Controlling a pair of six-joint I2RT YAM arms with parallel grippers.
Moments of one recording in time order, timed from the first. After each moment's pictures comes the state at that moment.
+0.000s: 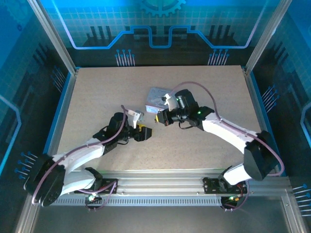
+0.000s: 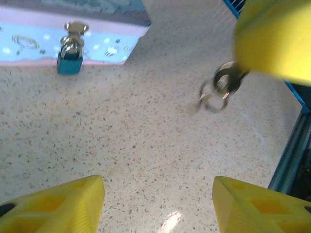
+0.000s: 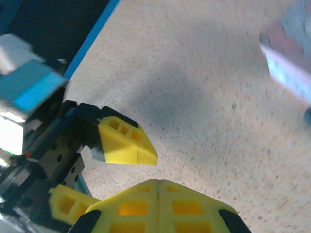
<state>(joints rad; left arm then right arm) -0.53 1.13 0.51 0.09 0.39 -0.37 0.65 1.45 1.09 -0.34 -0.45 0.28</state>
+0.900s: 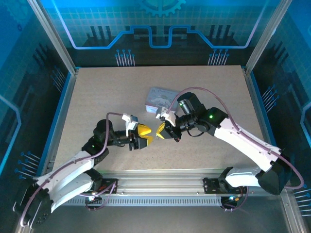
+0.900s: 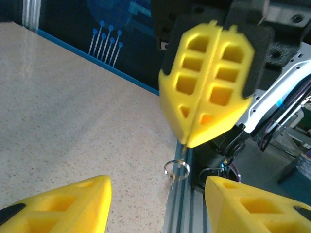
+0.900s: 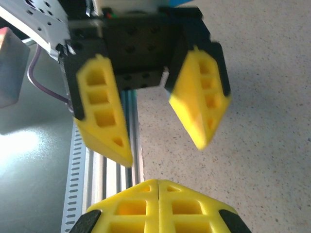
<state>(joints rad) -0.53 0.89 0.39 0.37 0.80 -0.34 0.75 1.27 1.18 -0.70 -0.66 -0.27</state>
